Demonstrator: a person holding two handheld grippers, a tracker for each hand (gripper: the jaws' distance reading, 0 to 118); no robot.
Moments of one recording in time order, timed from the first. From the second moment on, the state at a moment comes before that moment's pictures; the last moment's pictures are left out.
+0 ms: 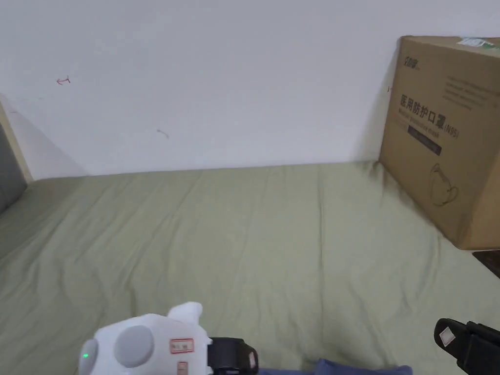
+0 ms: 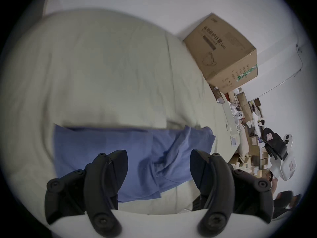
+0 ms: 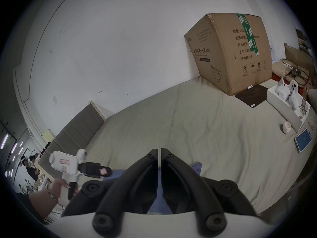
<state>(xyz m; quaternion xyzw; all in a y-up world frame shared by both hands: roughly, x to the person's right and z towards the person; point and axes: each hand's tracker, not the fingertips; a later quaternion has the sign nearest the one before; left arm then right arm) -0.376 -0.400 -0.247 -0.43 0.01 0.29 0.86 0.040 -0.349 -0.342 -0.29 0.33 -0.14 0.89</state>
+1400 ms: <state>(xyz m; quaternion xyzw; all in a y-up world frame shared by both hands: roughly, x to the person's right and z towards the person) -0.524 -0.462 -0.139 -0.38 0.01 0.52 0.76 0.002 -0.362 -0.347 -0.34 0.36 -0.11 0.86</state>
